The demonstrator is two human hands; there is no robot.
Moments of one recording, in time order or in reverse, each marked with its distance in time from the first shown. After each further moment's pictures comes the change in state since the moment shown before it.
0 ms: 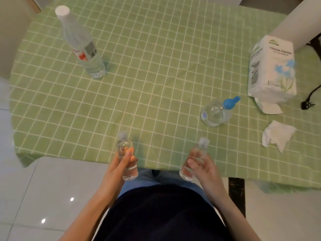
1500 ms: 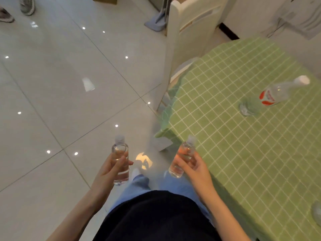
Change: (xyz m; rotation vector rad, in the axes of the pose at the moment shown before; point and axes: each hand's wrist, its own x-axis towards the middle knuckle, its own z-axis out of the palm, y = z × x) left_hand -0.145 -0.006 -0.352 -0.209 0.506 0.189; right_hand -0.044 0.034 0.387 -0.404 -0.606 -0.072
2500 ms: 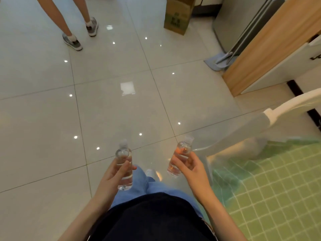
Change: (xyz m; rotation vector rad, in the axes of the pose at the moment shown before) left_hand 0.200 0.159 -0.104 -0.152 0.372 0.049; right_hand 0.296 -0.157 0.190 -0.165 -0.352 -0.018
